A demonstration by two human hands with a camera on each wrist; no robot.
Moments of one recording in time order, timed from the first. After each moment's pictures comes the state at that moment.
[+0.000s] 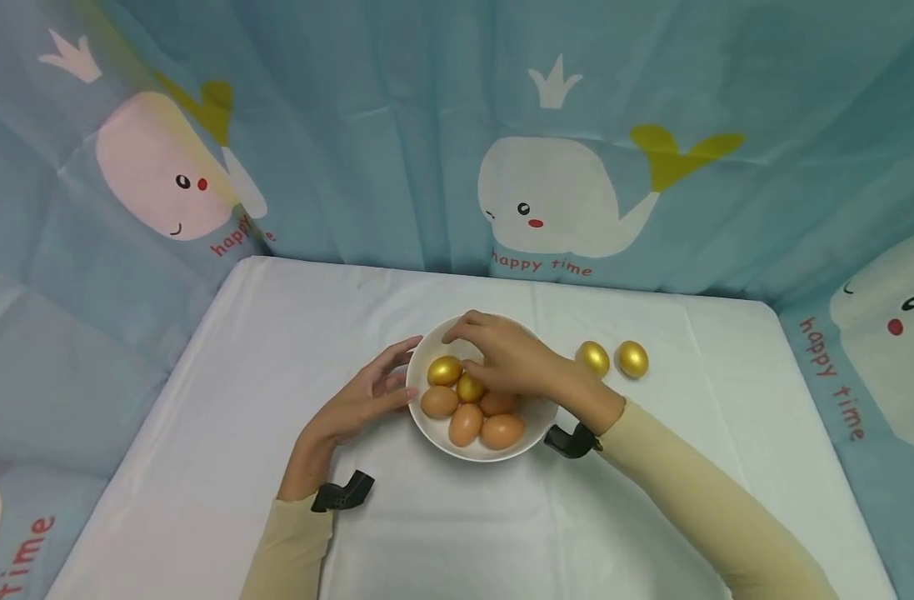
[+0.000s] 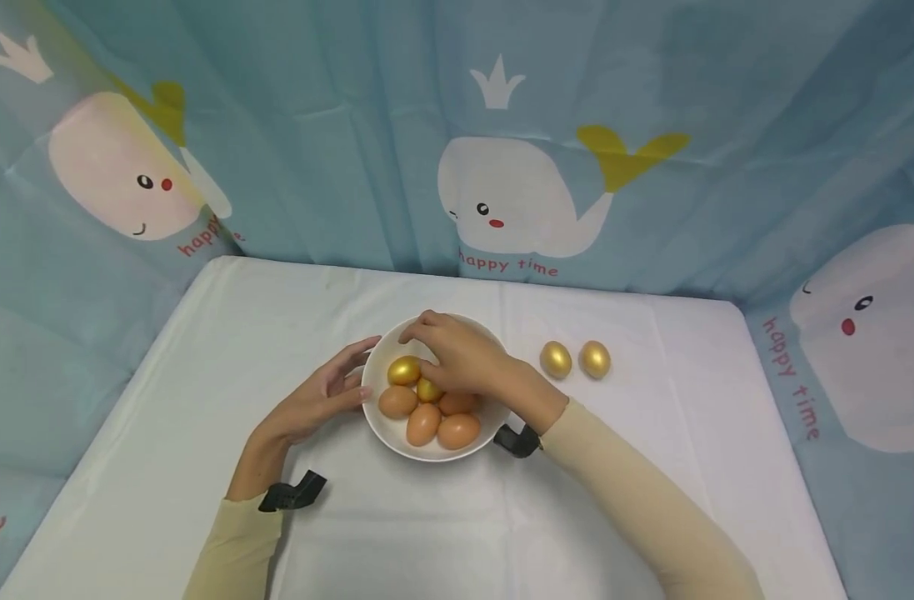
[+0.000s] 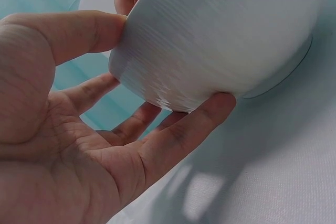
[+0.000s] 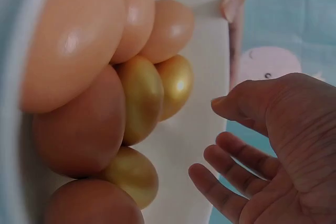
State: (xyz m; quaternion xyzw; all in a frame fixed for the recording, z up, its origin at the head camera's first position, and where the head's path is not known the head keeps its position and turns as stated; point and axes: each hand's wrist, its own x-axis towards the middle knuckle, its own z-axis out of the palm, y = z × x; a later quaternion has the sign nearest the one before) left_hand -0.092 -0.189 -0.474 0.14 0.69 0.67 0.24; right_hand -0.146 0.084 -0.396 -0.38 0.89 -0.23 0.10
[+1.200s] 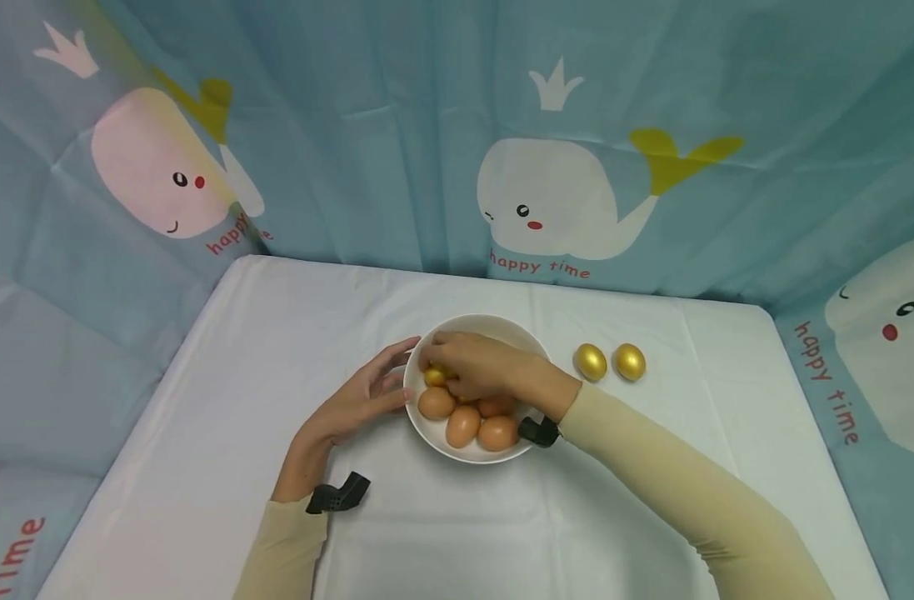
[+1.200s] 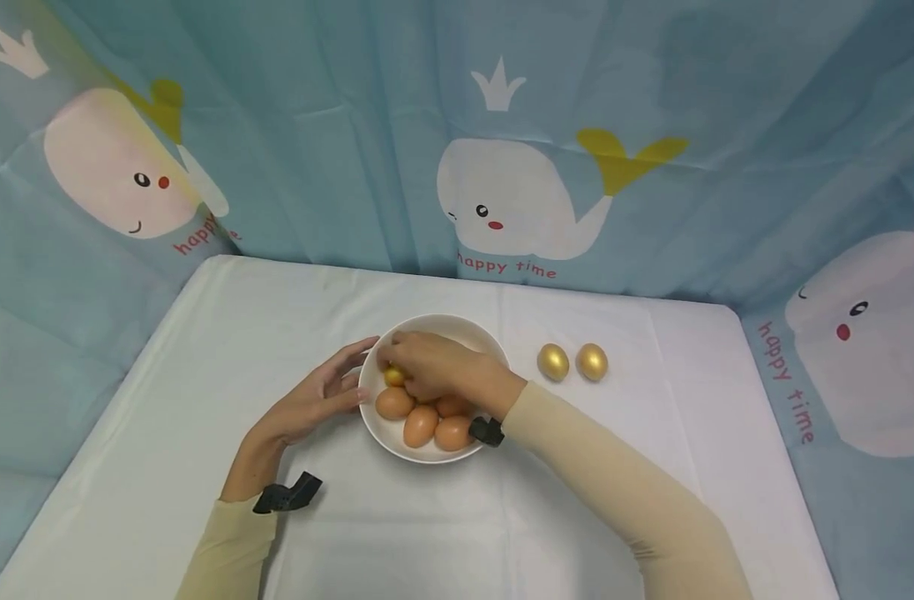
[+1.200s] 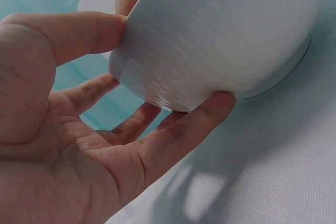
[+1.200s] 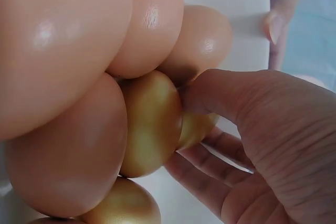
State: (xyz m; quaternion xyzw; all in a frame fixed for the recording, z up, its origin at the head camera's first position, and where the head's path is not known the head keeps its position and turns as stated) left_hand -0.091 -0.189 -0.474 0.15 0.67 0.68 0.25; right_hand -0.156 0.050 -0.409 -0.46 0.85 -0.14 0.18
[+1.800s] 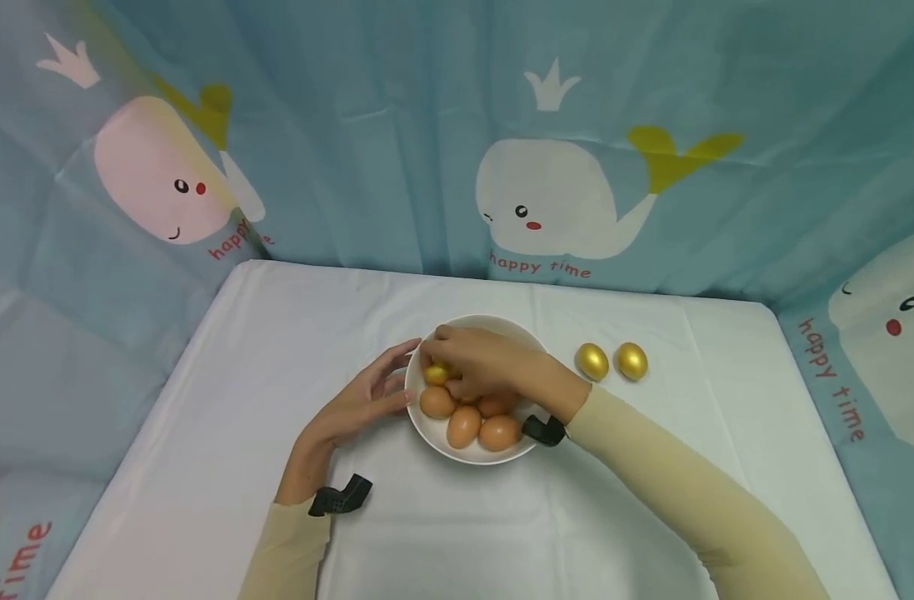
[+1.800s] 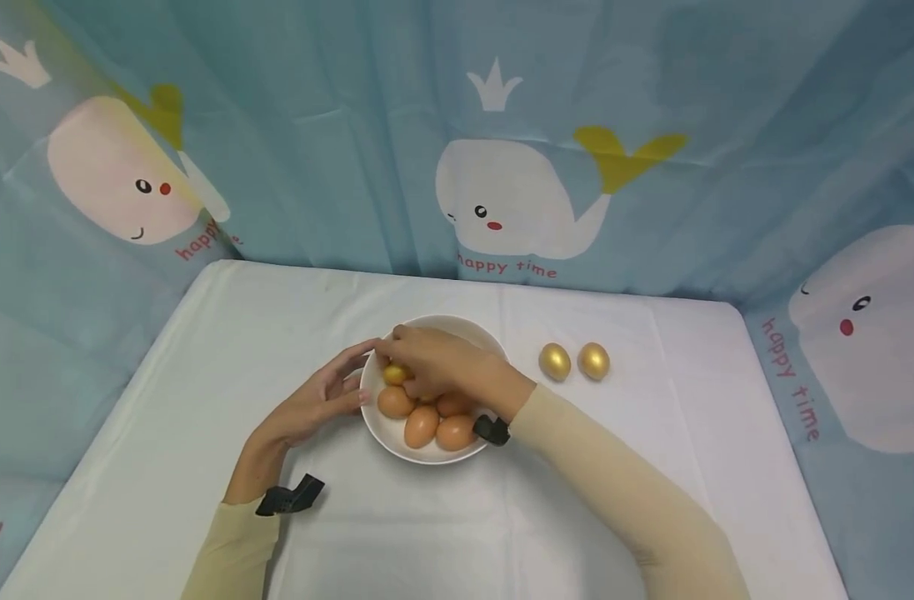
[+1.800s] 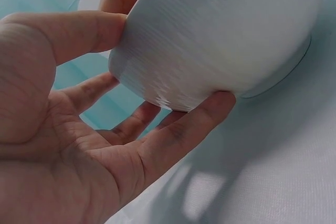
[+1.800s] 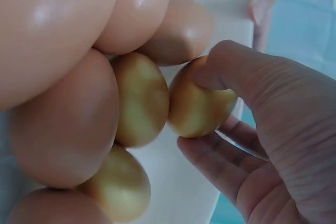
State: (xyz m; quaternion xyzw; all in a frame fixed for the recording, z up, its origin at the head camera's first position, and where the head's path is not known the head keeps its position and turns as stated) left_hand -0.093 -0.190 -0.476 0.15 0.69 0.66 0.25; right_hand -0.160 0.054 -0.402 -0.46 0.86 -0.13 0.16
